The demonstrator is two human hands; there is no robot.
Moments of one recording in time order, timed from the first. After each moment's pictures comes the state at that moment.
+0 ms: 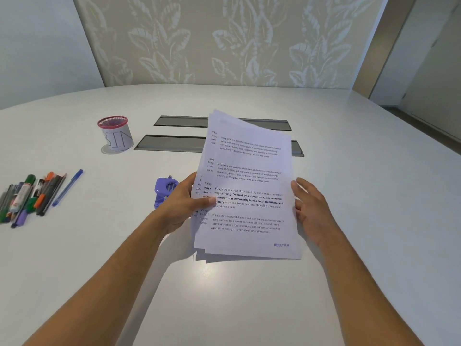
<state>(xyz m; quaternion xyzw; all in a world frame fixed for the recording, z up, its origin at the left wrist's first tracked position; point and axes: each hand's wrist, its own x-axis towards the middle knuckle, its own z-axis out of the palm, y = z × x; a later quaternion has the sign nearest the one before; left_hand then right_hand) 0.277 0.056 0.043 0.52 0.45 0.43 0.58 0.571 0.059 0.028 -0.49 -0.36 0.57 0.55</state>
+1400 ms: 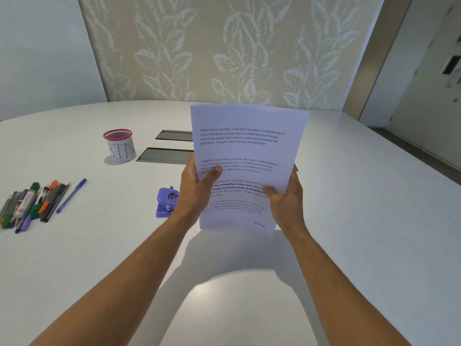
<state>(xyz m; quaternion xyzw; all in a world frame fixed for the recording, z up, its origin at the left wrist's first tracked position) 0.320 0.051 0.091 0.52 0.42 0.64 0.37 0.507 0.045 0.077 -0.46 -0.55 0.32 0.62</state>
